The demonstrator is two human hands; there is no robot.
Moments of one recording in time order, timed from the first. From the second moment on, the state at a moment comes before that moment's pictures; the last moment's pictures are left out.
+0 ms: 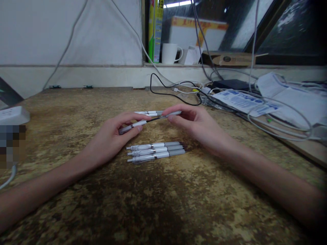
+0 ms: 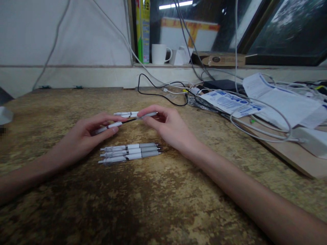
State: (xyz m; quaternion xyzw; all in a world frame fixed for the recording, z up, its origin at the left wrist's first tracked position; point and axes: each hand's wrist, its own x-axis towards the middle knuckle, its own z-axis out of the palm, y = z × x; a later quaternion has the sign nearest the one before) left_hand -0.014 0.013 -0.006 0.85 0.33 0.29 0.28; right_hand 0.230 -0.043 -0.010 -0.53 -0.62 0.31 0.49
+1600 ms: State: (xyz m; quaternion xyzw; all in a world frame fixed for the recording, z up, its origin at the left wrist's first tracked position) left_hand -0.013 0.016 -0.008 0.80 0.39 0.30 0.33; right_hand 0.265 -0.055 -0.003 -0.53 -0.65 0.35 0.42
